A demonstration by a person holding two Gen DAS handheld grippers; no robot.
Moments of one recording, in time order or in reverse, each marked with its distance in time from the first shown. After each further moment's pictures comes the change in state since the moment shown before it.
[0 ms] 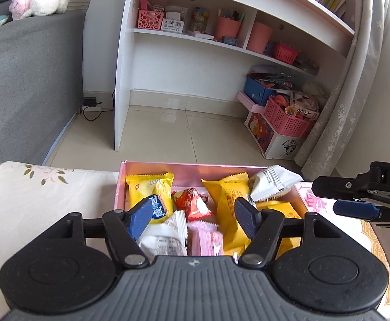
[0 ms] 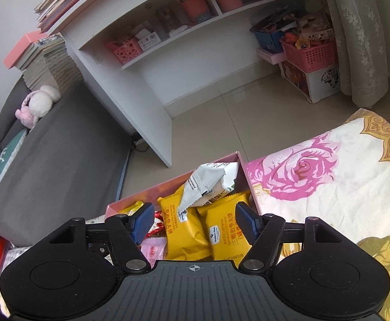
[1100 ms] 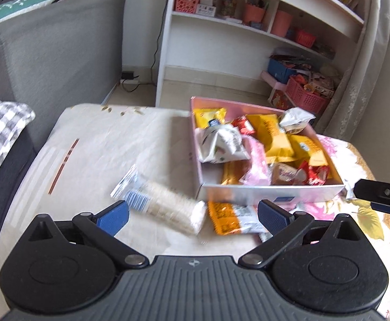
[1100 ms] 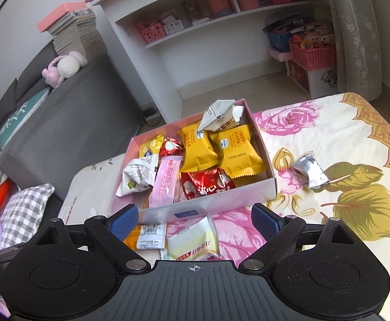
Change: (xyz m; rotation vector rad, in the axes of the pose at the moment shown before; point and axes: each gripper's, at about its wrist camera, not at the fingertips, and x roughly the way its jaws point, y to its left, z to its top) left arm -0.083 0.049 -0.076 -0.040 0.083 0.101; right arm -0.078 0.019 -0.108 -0.126 0.010 -0.011
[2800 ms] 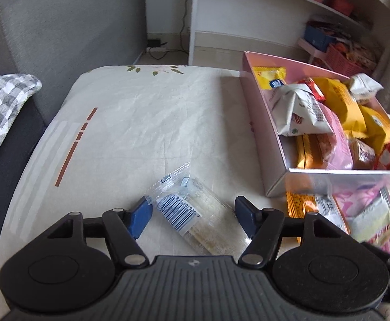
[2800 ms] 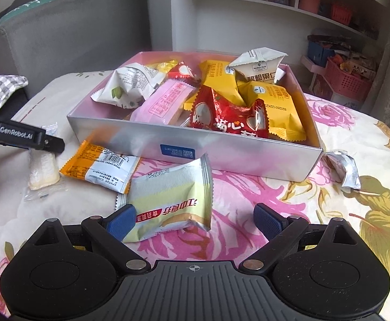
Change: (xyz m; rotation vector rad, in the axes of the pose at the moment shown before) left arm 0.056 0.035 0.000 0.043 0.140 0.118; right arm 0.085 0.022 -0.058 -0.410 0.098 -0.119
